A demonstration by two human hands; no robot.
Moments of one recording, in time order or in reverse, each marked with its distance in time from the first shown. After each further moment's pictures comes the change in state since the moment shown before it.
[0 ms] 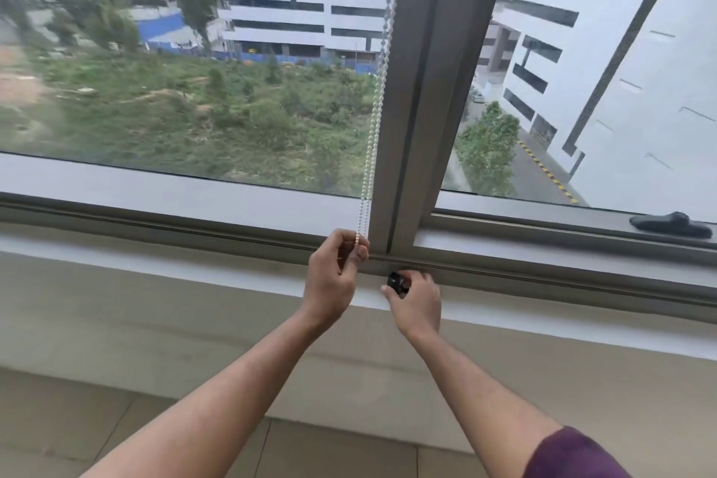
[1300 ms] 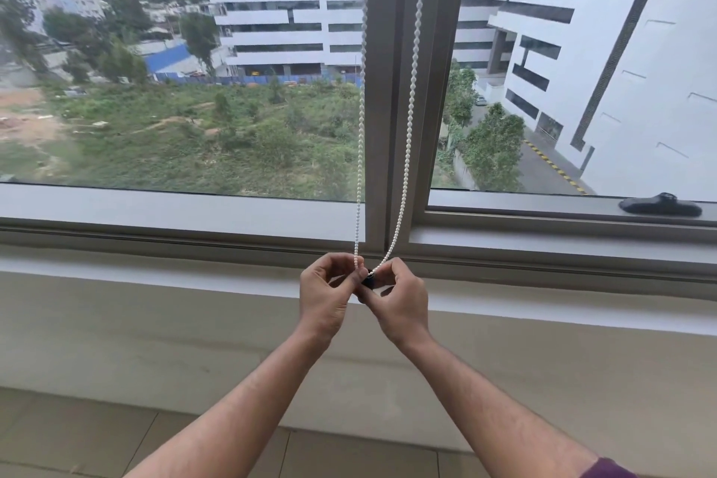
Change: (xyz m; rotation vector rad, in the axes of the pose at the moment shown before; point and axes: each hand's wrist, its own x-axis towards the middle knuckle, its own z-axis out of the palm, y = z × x) left_hand -0.036 0.012 -0.001 -0.319 0.079 -0.212; right_hand -0.061 -0.058 -0.040 0.457 0.009 -0.265
